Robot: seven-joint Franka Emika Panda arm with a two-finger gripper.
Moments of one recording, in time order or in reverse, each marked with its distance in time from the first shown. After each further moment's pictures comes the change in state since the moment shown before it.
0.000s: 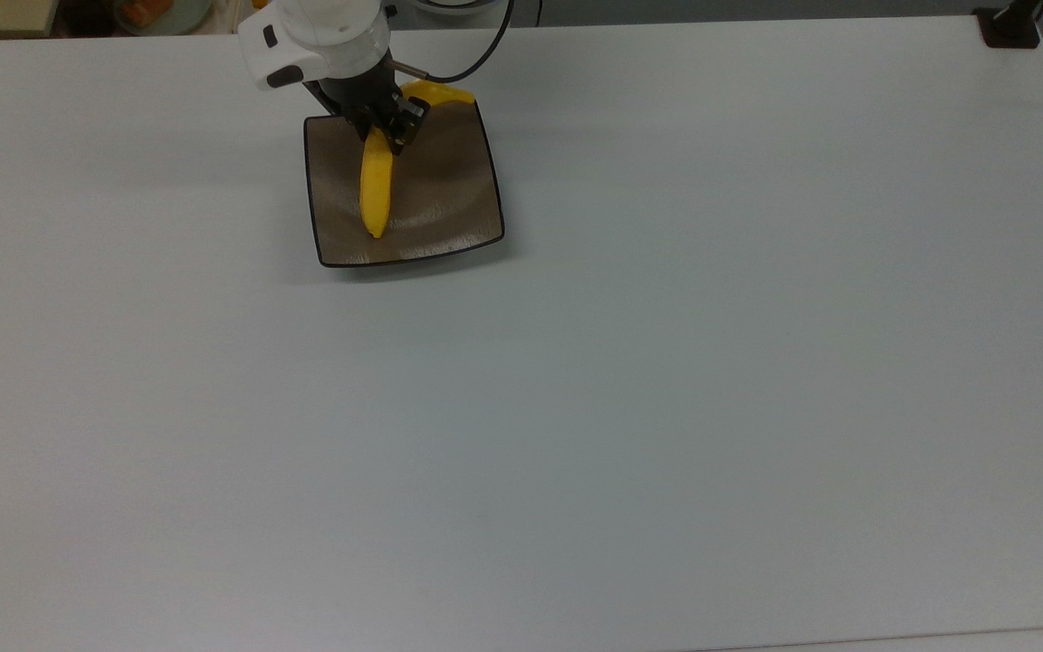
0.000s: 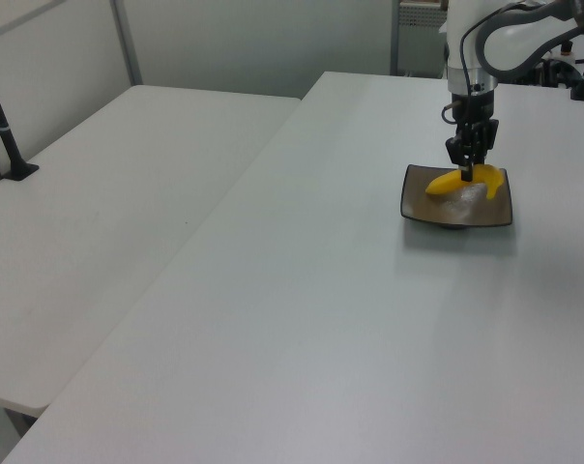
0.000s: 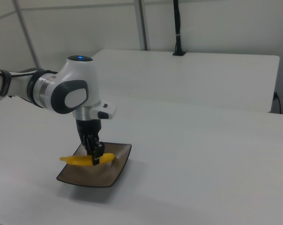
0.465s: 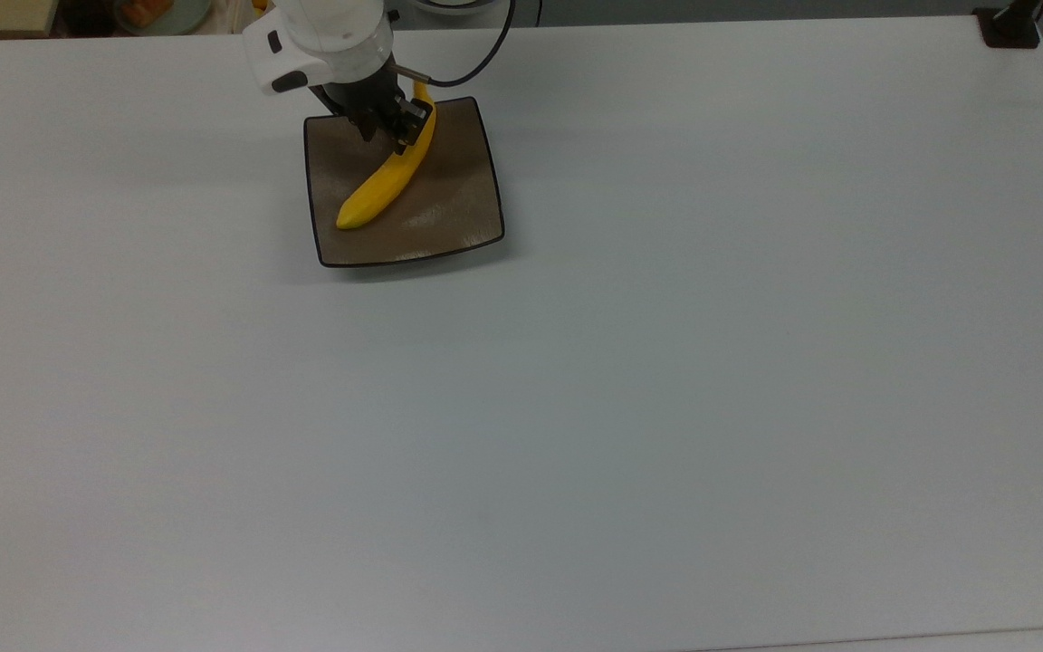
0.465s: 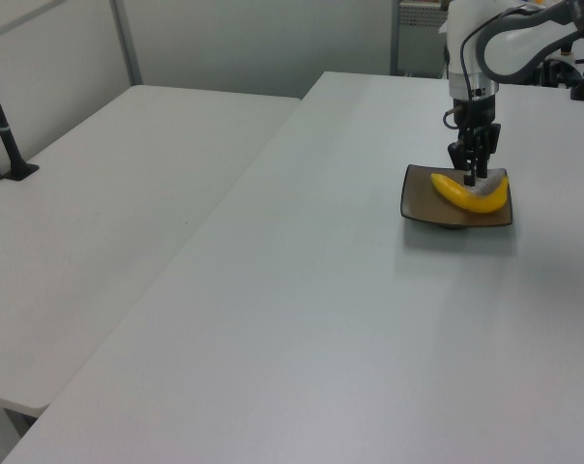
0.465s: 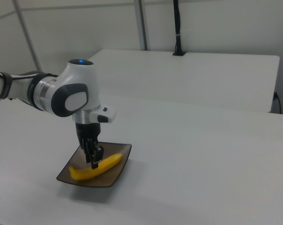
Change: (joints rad) arm 0.000 0.004 0.001 -0.018 0.000 0.000 0.000
